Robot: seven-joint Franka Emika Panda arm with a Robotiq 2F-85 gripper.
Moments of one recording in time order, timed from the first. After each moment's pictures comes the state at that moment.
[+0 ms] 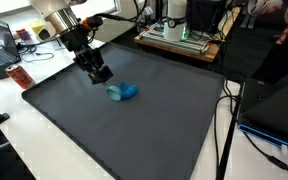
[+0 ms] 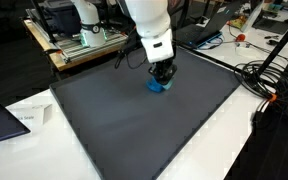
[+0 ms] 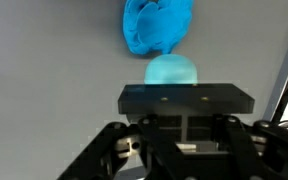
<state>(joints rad) -0.24 0.56 0.10 -1.67 0.44 2.13 -0.54</state>
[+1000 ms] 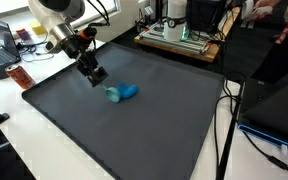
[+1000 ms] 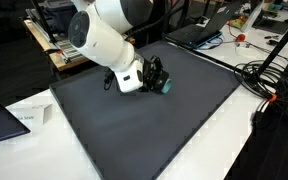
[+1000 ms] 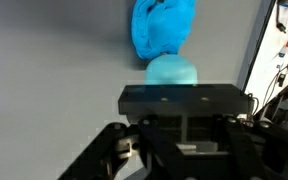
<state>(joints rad) -0.40 0.68 0.11 -1.64 0.74 2.03 -0.81</state>
